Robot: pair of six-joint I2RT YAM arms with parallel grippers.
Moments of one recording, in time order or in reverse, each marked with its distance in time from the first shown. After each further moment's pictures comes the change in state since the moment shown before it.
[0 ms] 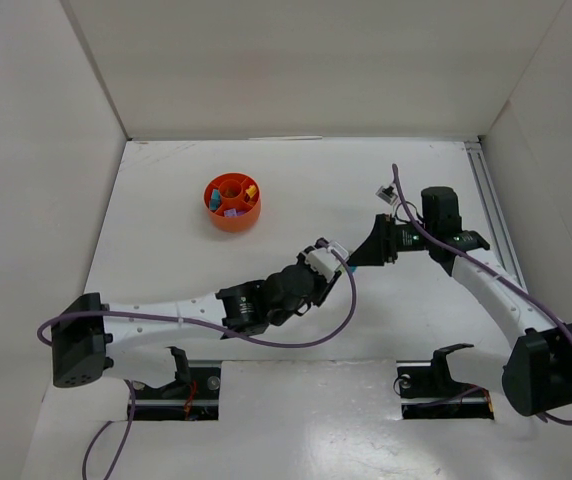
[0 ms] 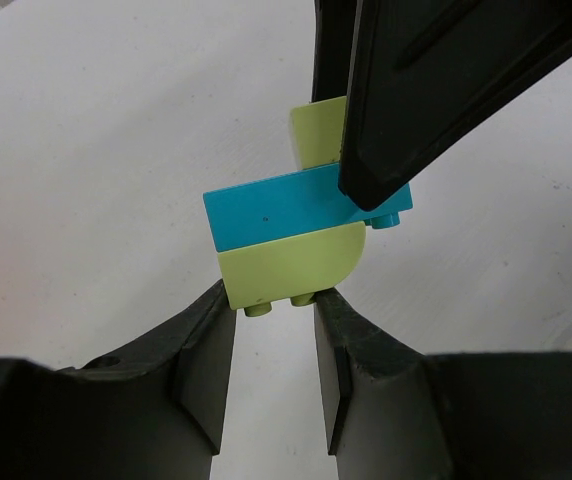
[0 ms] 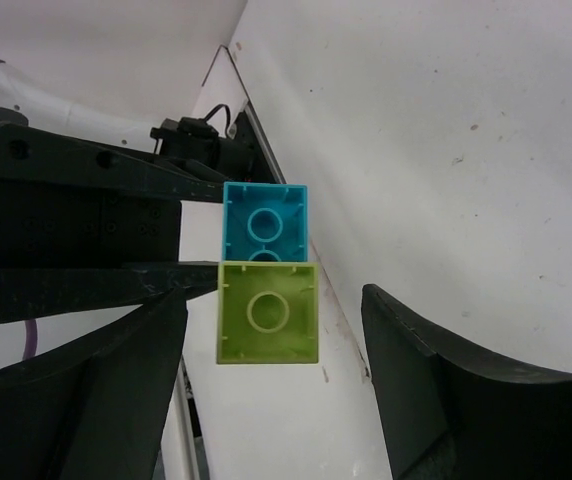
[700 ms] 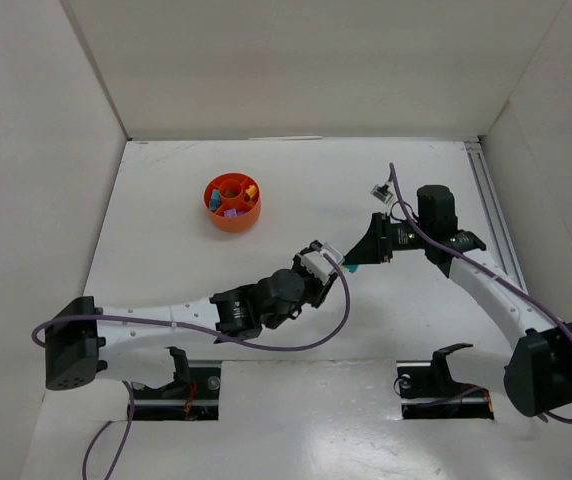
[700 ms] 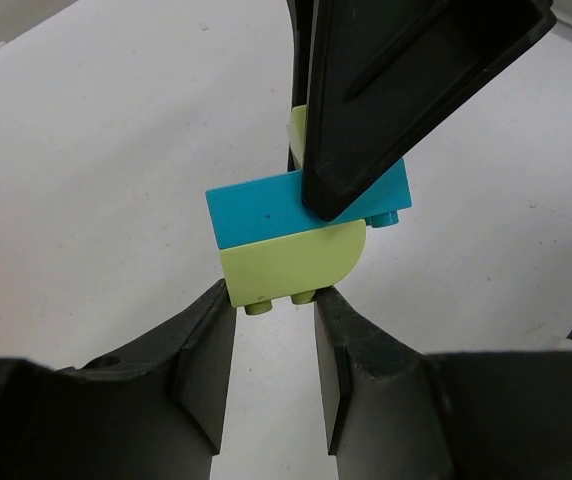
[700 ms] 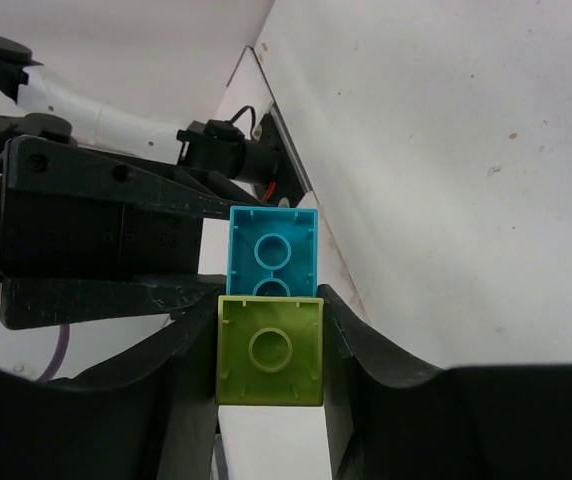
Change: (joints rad) left arm -0.007 -0.045 -0.053 0.091 0.004 0.021; right arm 0.036 0.000 0.000 0.077 -0.001 0.095
